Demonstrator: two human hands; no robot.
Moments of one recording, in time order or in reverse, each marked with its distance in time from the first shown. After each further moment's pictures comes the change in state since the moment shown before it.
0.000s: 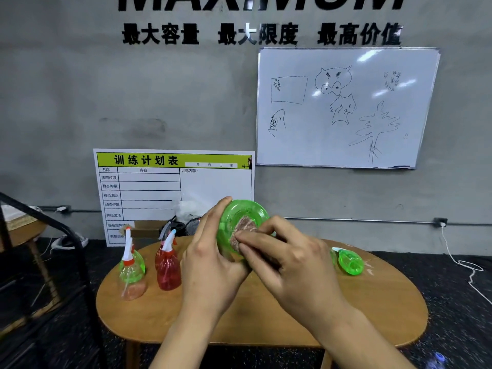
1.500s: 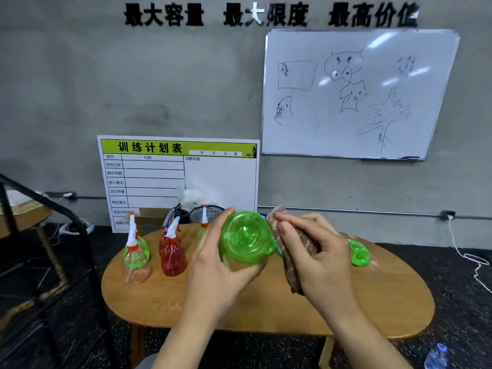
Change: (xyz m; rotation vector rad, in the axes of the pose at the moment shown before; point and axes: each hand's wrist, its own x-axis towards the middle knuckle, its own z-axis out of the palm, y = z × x) left_hand -0.025 -0.044 0.010 -0.051 -0.131 -0.069; right_hand -0.028 0.030 0.023 0.563 0.178 0.436
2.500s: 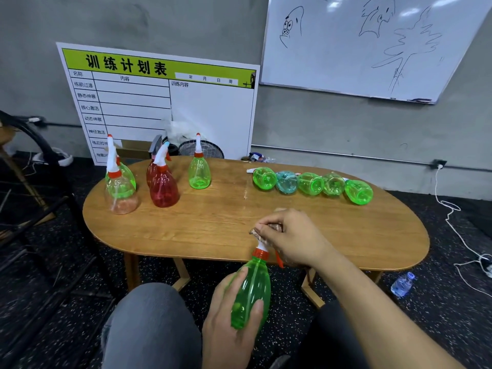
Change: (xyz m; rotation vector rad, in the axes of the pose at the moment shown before) left_hand -0.204 -0.111 0.059 -0.076 -0.136 -0.379; right_hand -0.055 0.118 0.039 -0.518 -0.777 0.426
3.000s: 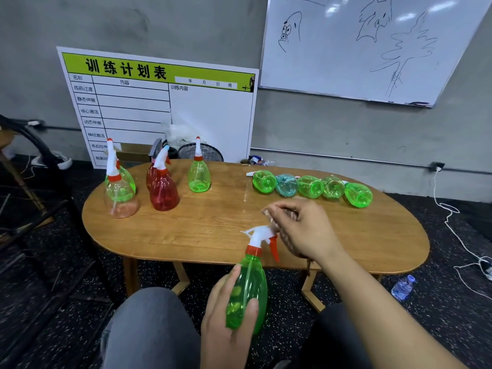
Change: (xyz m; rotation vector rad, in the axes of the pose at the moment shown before) left_hand 0.006 0.007 -0.007 -0.103 0.040 -0.025; right_hand 0.007 0.016 -0.011 0.087 0.284 0.006
